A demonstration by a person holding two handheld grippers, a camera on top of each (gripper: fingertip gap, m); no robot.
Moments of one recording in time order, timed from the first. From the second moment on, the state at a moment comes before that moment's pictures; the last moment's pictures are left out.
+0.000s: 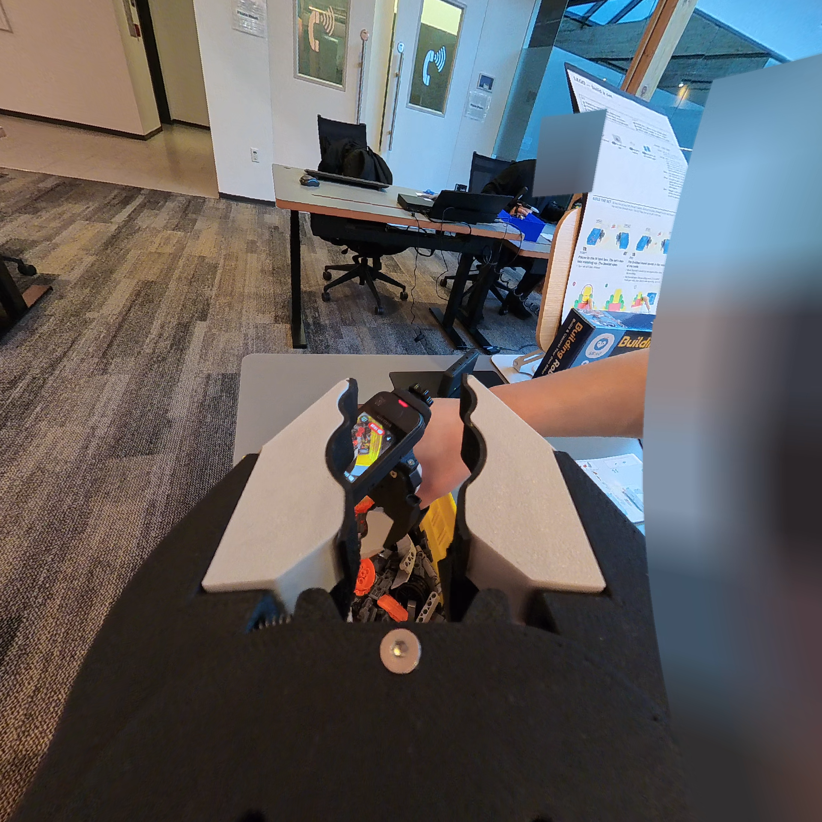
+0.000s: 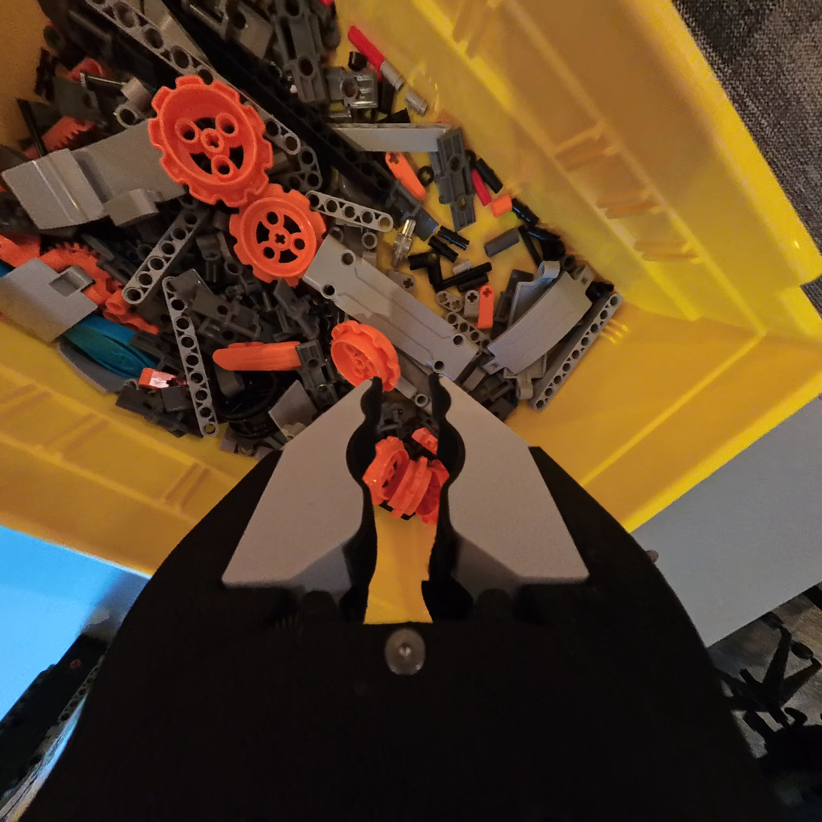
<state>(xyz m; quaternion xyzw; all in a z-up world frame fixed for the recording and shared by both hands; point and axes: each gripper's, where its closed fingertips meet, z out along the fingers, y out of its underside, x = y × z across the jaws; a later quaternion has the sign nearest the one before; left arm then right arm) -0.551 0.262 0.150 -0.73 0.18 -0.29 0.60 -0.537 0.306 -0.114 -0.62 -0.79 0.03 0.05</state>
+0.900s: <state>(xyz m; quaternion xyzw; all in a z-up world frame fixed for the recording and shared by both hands) -0.582 0.258 0.157 -0.71 0.15 -0.30 0.62 -0.377 0.157 -0.131 -0.50 -0.83 0.21 0.13</state>
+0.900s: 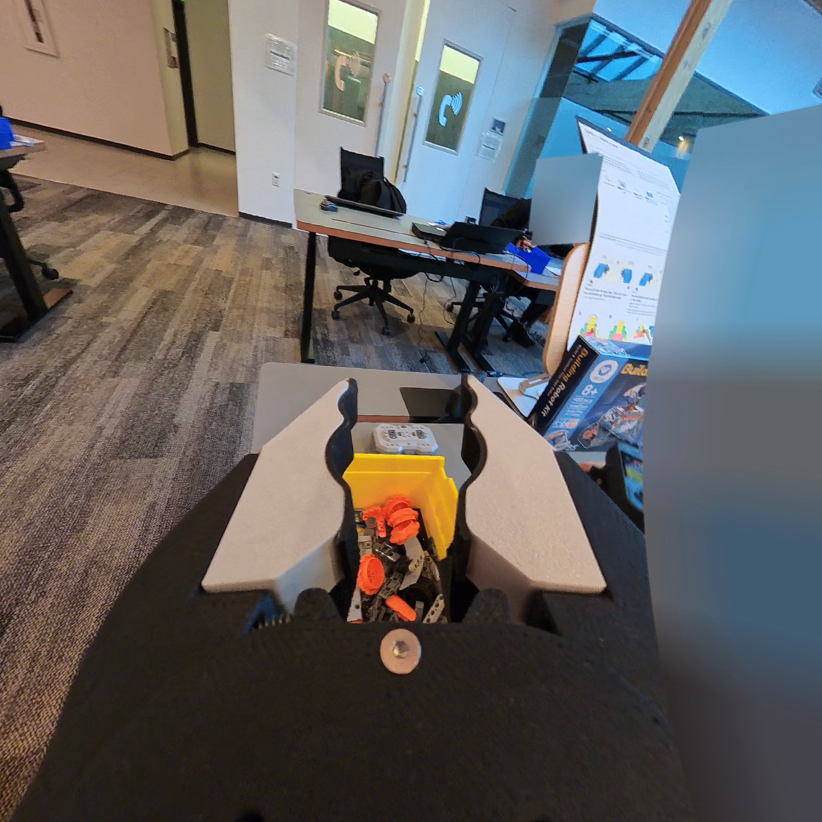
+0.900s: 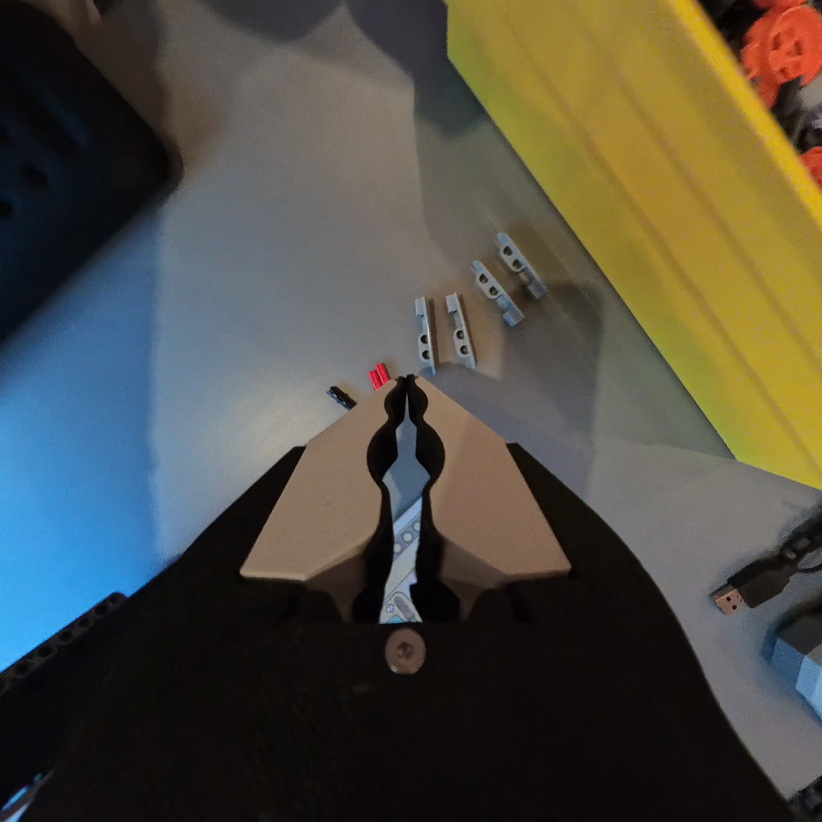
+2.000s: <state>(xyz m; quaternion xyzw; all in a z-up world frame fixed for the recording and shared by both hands) -0.585 0.258 0.156 -0.71 0.14 -0.30 0.62 -0.371 0.146 -0.162 -0.48 -0.86 0.17 0.05</state>
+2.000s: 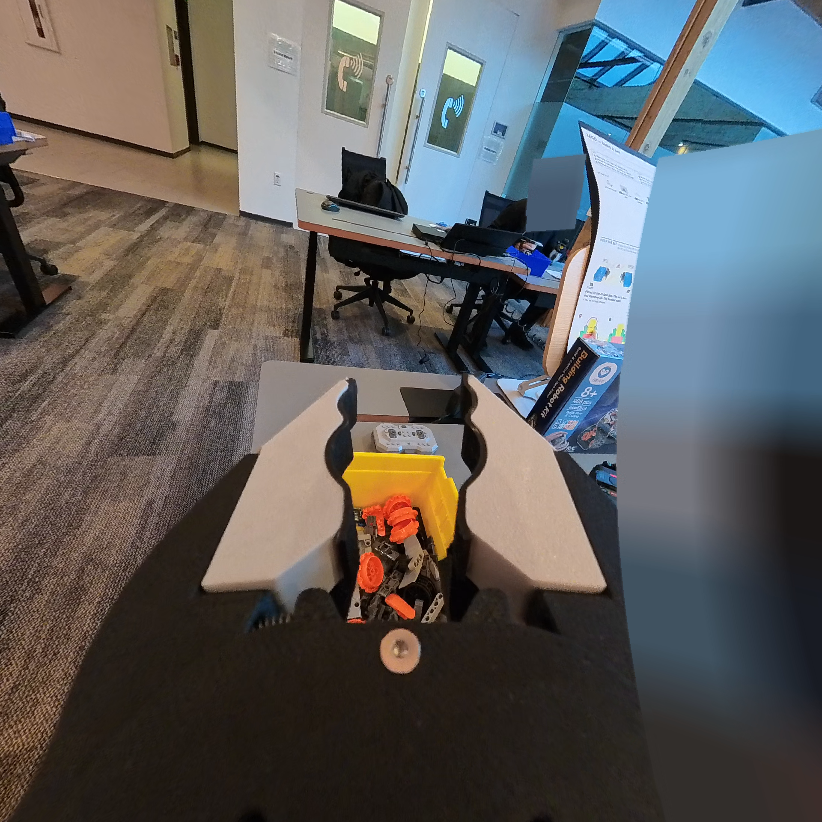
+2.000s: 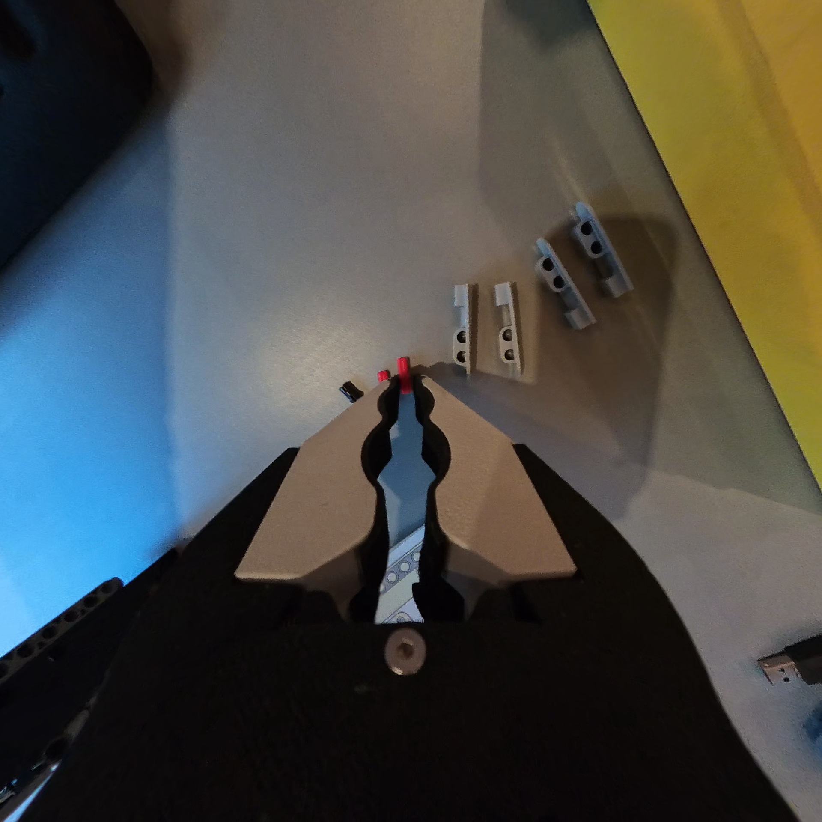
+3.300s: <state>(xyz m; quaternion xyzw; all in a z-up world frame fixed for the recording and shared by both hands) -0.578 0.256 0.156 -0.71 0.16 -0.31 0.61 -0.331 0.224 -0.158 -0.81 -0.51 0.29 -0.02</state>
